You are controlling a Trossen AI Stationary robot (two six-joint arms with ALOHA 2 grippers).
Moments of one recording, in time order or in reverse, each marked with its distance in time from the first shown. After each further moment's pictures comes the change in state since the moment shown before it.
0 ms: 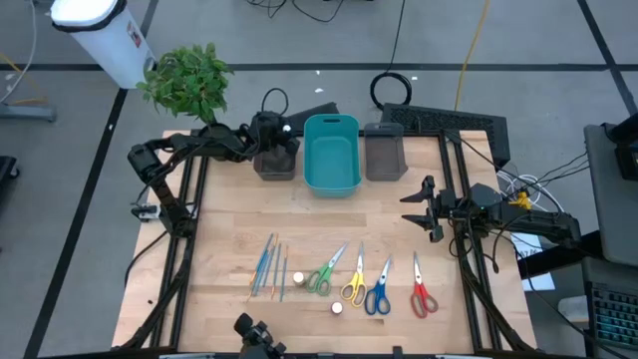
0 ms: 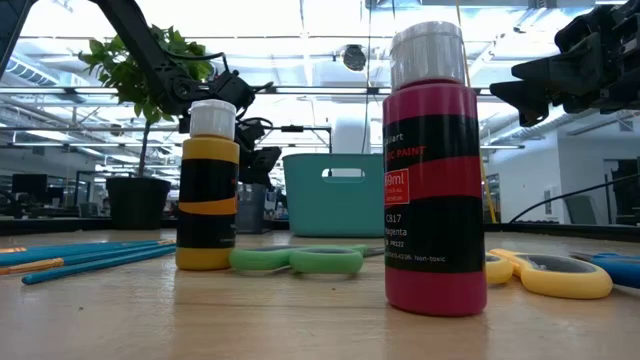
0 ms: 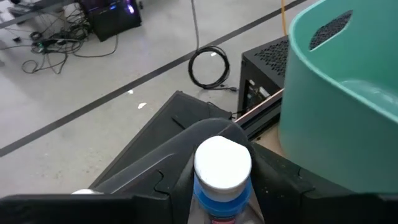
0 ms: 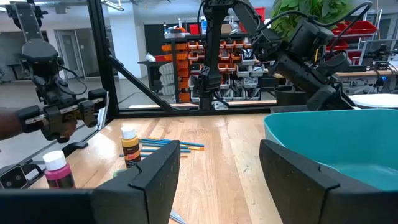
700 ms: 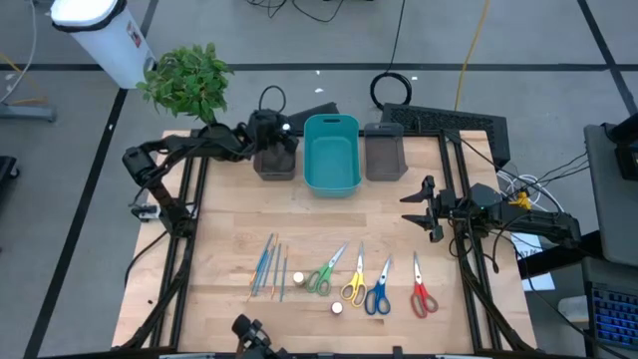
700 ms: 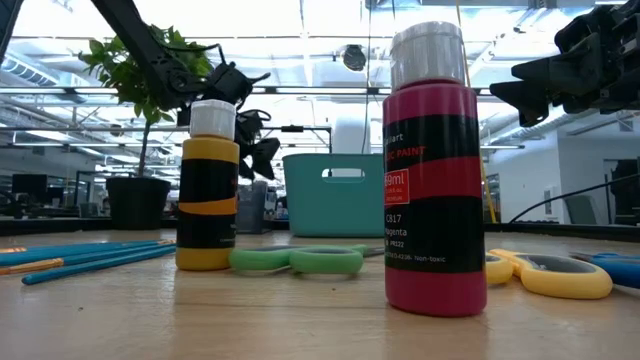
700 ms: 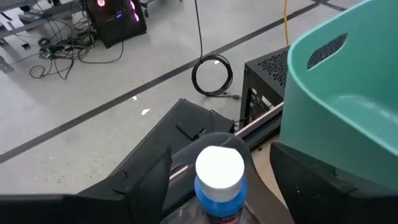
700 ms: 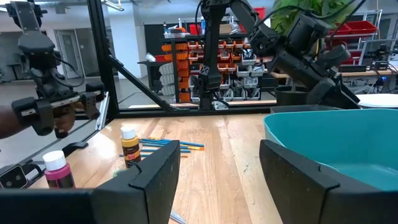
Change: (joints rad) left arm -0.006 -0.057 -0.001 -0.022 -0.007 0.008; right arm 0.000 0.000 0.000 0.000 0.000 0.000
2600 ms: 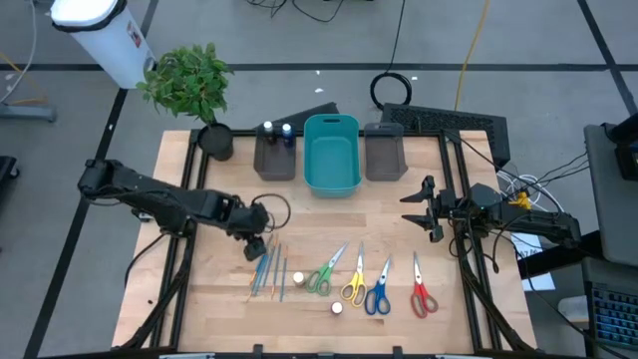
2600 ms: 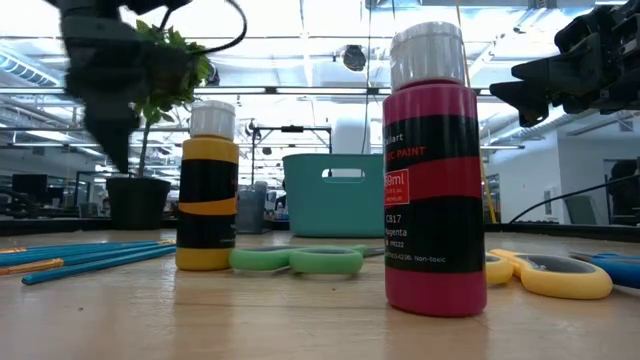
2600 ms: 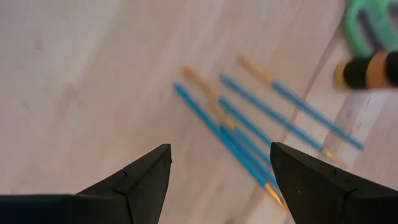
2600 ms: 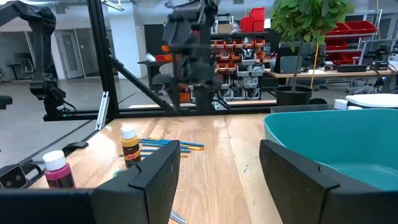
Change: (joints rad) left arm -0.895 -0.417 -0.090 -1.040 0.248 -0.669; right arm 0.000 0.000 0.000 0.000 0.000 0.000
